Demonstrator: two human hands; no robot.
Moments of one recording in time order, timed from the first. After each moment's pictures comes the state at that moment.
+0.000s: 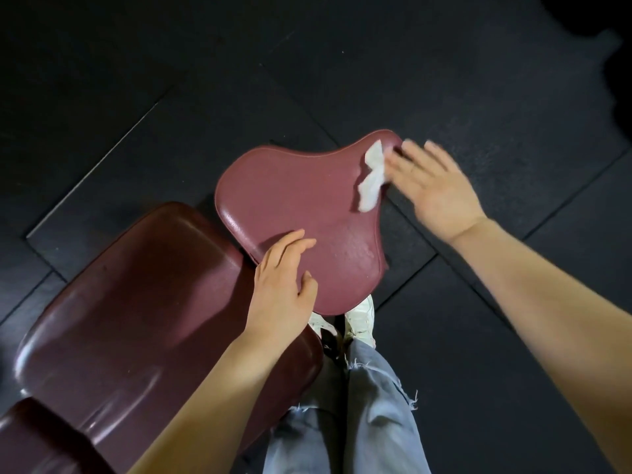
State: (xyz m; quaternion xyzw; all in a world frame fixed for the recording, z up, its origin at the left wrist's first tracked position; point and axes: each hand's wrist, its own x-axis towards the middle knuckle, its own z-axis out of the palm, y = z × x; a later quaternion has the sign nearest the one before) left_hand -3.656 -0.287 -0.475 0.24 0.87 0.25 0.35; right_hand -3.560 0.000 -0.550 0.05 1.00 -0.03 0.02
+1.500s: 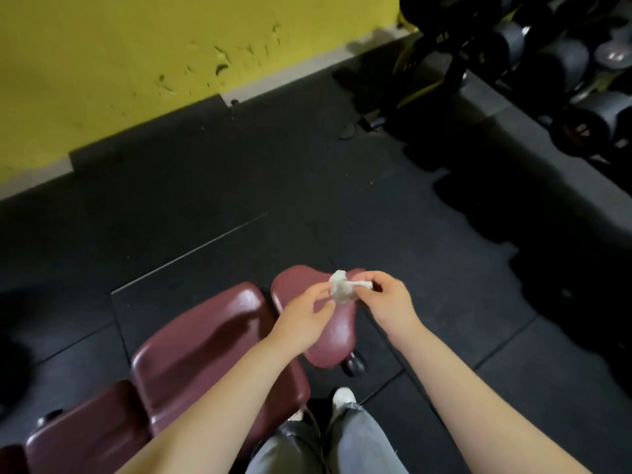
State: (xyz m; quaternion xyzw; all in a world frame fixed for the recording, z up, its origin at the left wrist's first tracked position) left_hand -3.652 -0.265 -0.189 0.22 0.82 0.38 0.36; right_hand -3.571 -0.113 -0.178 0.41 0.68 -0.61 -0.02
